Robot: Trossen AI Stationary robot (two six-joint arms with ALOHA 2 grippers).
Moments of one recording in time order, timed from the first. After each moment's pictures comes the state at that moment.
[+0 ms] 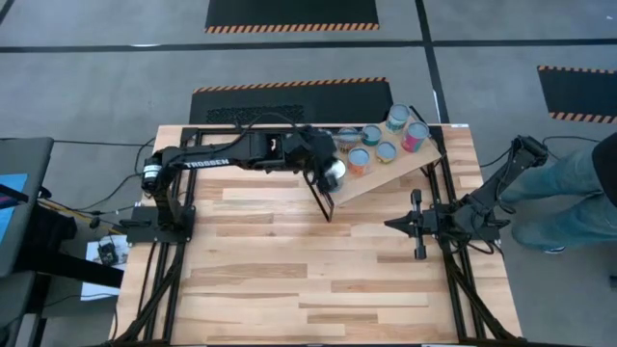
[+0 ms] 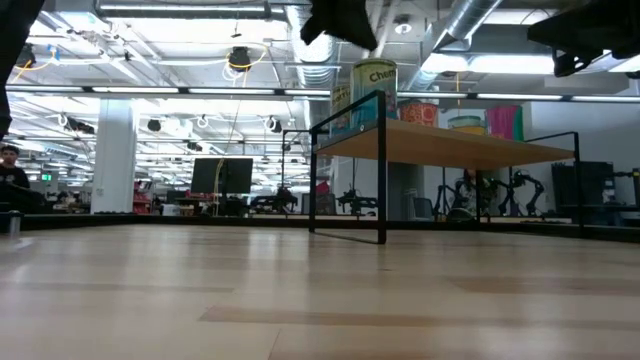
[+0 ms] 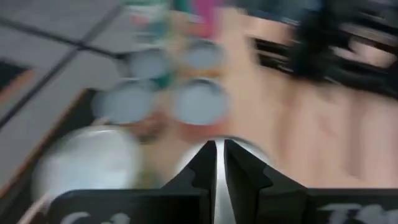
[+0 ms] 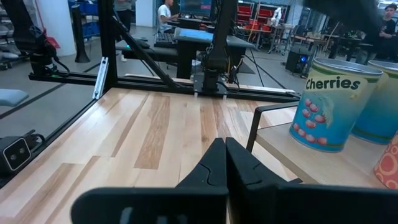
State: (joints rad) left arm 0.11 1.83 1.87 -0.70 -0.26 -0.16; right arm 0.72 0.51 0.23 0.19 0.76 -0.01
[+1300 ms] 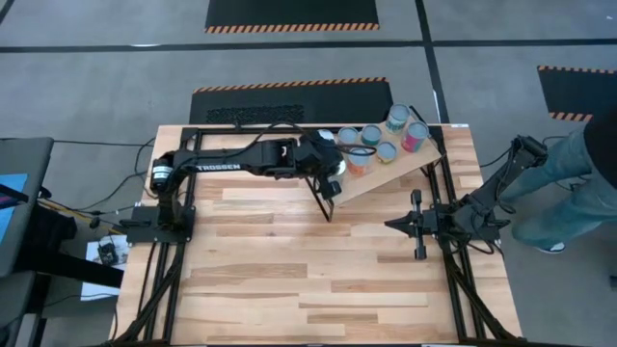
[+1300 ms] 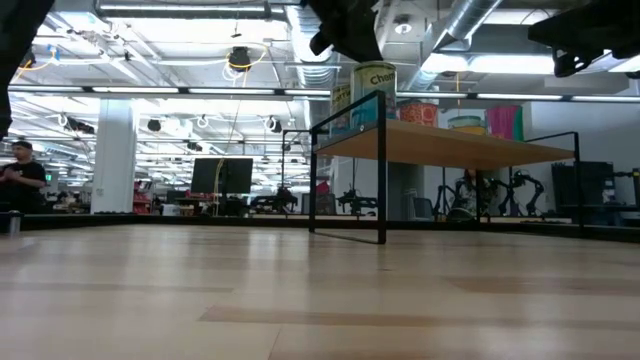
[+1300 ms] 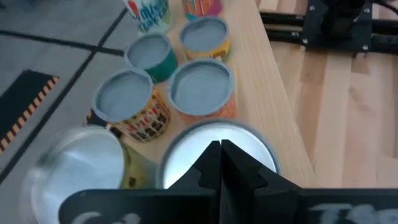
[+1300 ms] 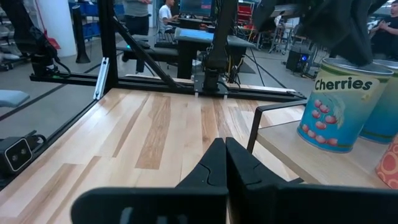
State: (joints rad) left arm 0.09 1.90 1.87 -0.69 -0.32 -0.06; right arm 0.72 0.51 0.23 0.19 0.76 0.00
